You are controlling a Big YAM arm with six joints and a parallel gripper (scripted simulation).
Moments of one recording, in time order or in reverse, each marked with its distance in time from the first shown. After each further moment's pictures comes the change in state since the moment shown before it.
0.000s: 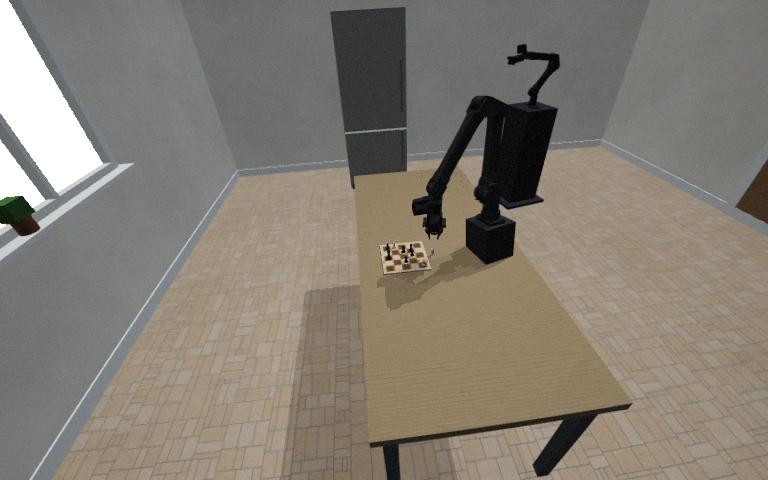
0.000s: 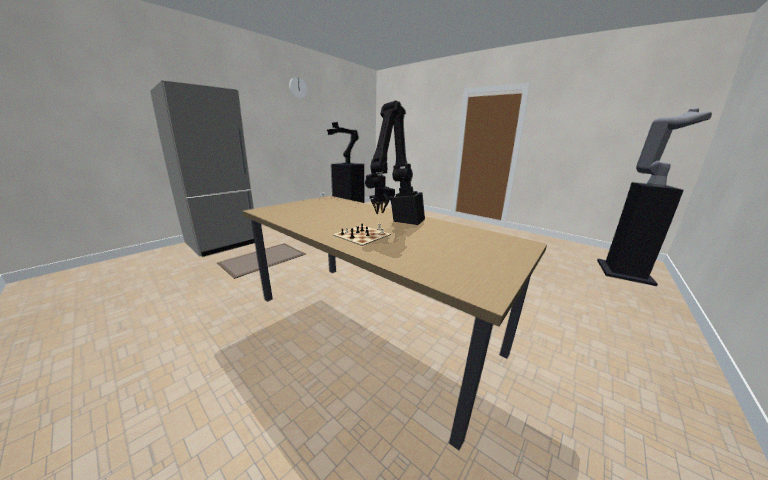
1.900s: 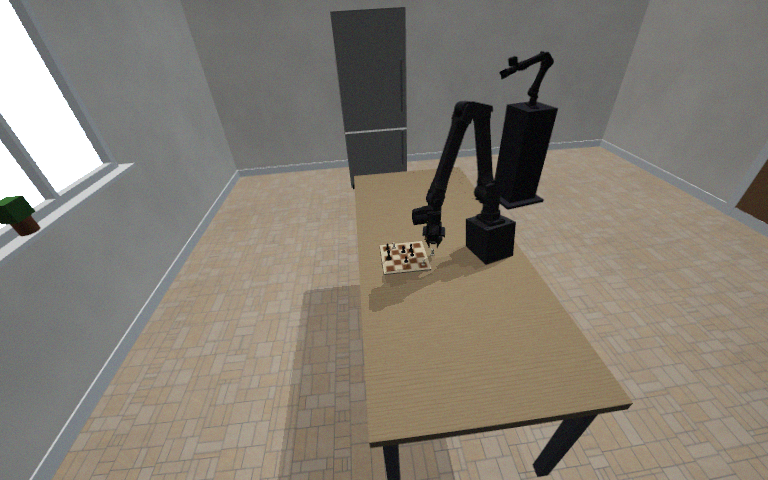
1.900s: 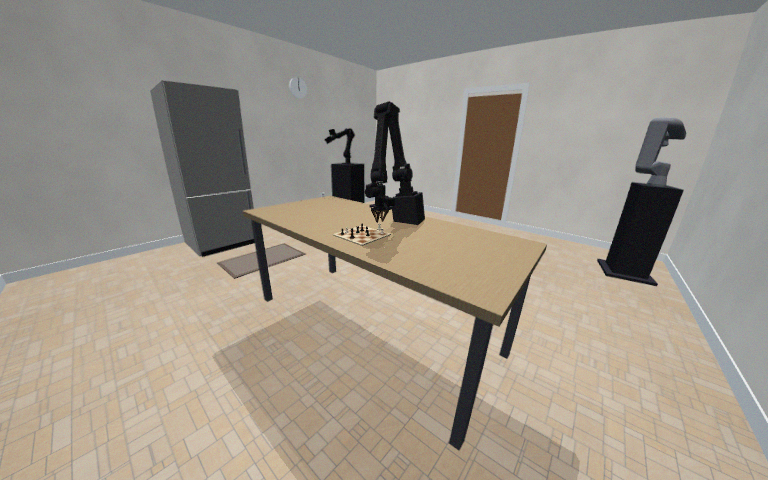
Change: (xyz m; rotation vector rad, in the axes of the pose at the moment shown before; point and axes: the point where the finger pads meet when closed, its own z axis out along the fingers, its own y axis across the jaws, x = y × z) arm -0.001 0.000 0.049 0.000 0.001 0.008
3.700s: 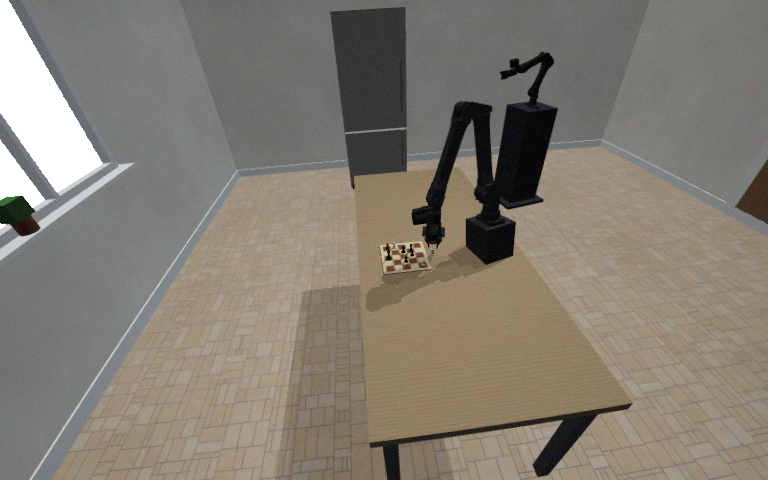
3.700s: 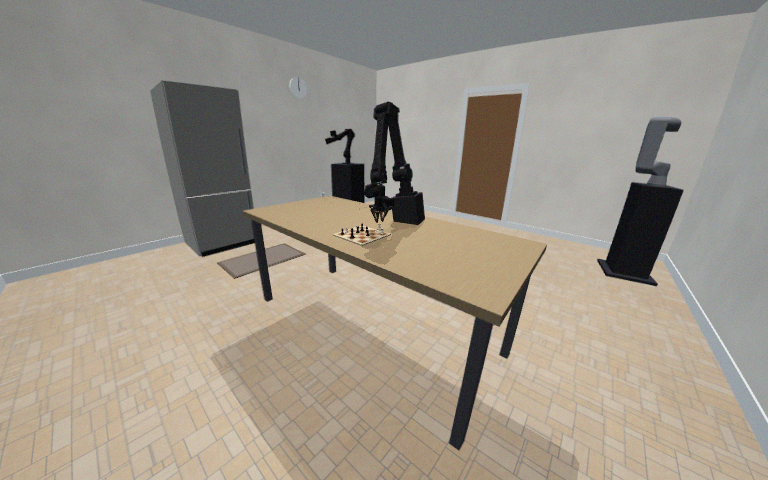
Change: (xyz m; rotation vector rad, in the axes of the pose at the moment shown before) arm 0.002 -0.001 0.002 0.004 -0.001 0.004
